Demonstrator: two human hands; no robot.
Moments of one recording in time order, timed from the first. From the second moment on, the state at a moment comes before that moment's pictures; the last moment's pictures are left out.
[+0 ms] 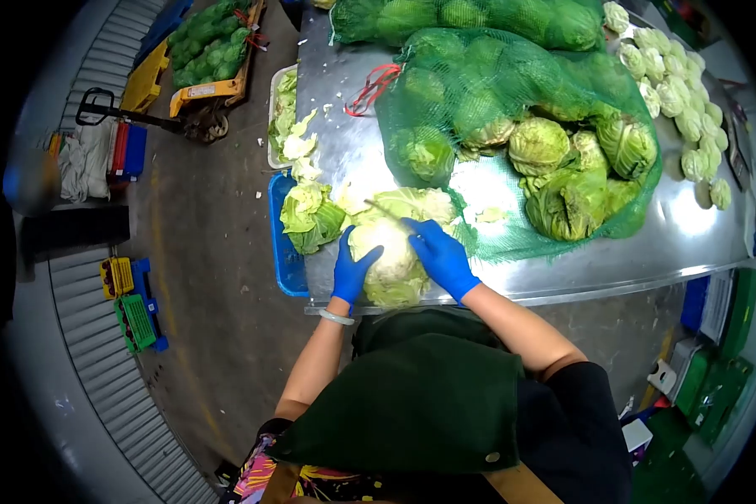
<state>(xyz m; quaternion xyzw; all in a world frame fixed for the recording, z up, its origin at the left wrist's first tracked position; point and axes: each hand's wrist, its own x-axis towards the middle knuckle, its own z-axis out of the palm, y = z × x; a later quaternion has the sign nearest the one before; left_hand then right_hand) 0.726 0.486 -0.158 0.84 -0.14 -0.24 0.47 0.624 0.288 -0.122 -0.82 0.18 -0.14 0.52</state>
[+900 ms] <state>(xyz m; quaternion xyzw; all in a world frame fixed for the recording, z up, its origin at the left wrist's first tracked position) 0.743 0.496 -0.092 0.82 -0.46 -0.26 0.24 0.647 0.275 -0.121 -0.84 0.16 -0.07 0.51</state>
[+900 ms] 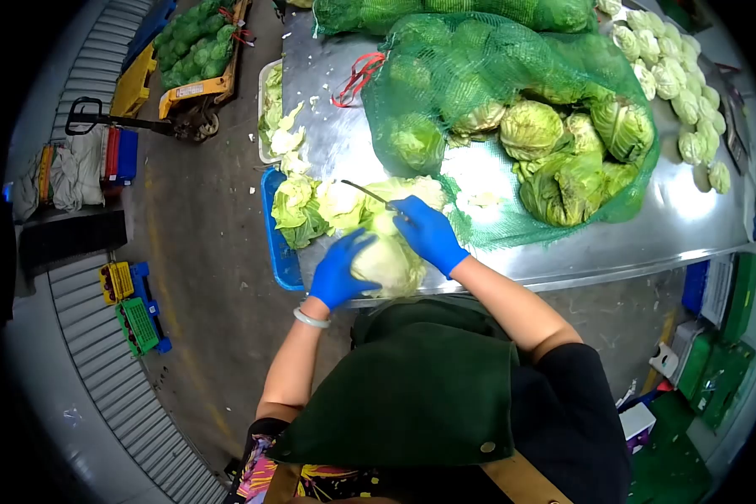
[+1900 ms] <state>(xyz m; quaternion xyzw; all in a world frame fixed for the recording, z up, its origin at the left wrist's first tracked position) 0.722 0.539 -0.161 0.76 -0.17 -0.29 0.55 0.688 0.310 -0.188 -0.82 0.26 -0.06 0.51</state>
